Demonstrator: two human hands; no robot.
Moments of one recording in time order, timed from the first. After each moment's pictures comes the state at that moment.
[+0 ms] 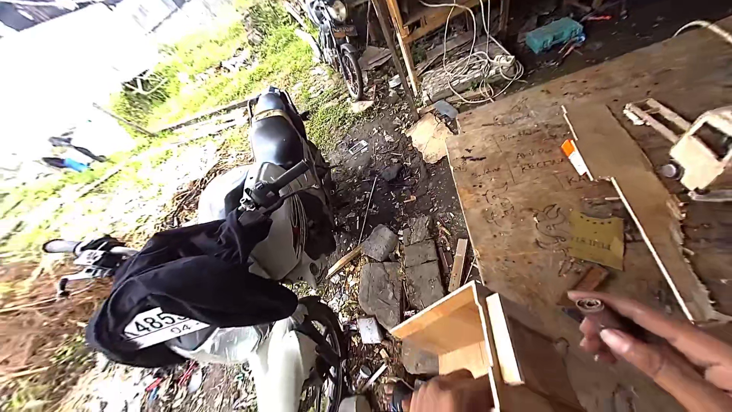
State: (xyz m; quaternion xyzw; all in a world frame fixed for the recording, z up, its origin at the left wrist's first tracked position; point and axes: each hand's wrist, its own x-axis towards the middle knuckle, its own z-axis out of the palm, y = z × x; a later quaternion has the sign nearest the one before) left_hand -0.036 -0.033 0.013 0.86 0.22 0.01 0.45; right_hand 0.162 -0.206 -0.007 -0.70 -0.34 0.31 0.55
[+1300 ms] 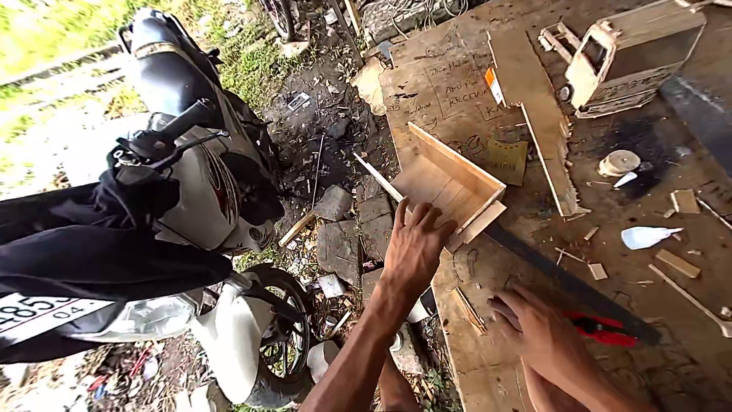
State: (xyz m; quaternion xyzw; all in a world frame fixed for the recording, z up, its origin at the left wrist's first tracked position) left_hand 0.070 -0.027 -0.106 0.99 -0.02 0.06 0.09; right_hand 0.083 -0.275 -0.130 -0.90 -0.31 0.19 0.22
